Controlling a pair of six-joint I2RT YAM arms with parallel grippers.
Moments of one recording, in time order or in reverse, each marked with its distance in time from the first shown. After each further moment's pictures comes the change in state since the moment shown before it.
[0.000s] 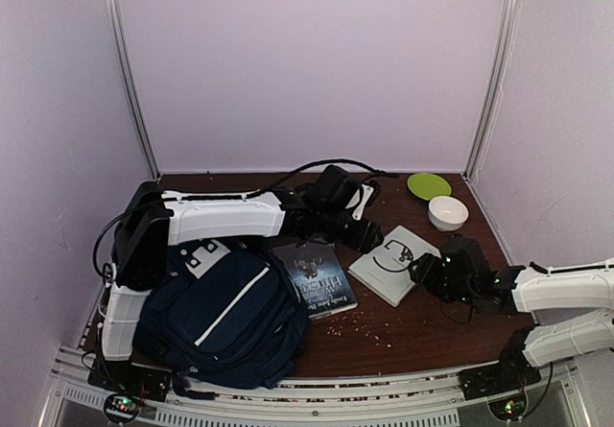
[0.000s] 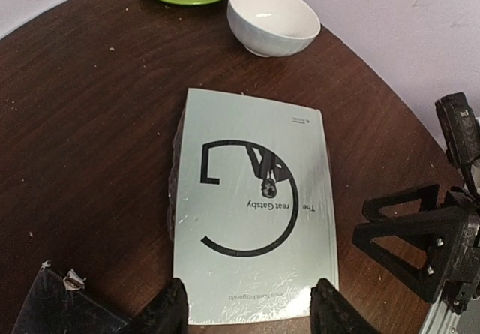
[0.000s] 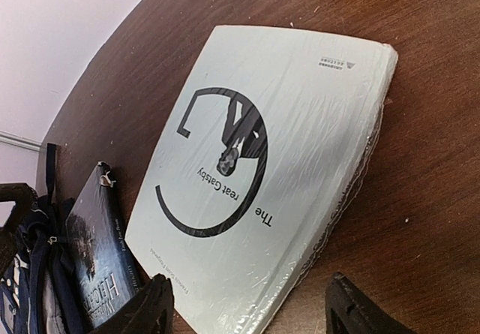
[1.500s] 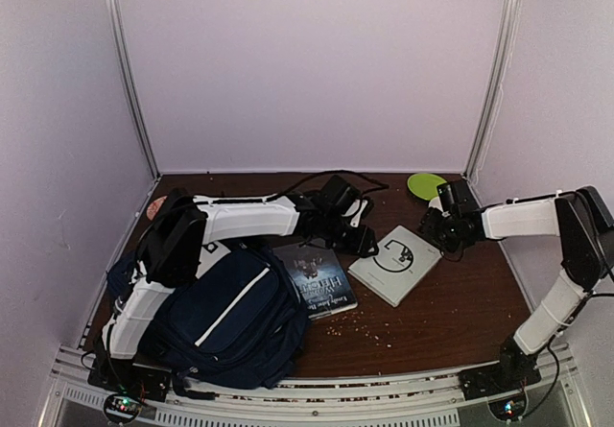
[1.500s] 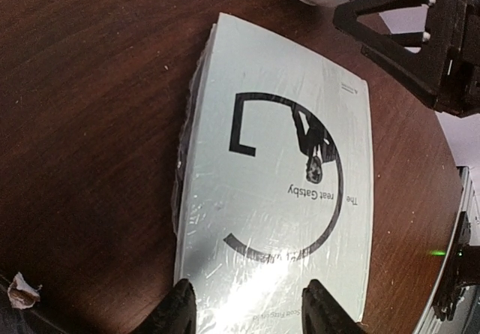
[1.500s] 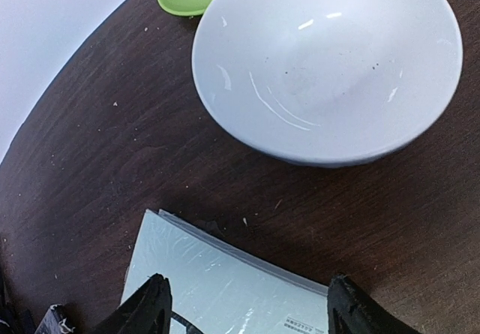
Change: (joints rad) left arm 0.069 0.214 0.172 -0.097 0.174 -0.136; right arm -0.403 0.489 0.479 -0.116 -0.119 -0.264
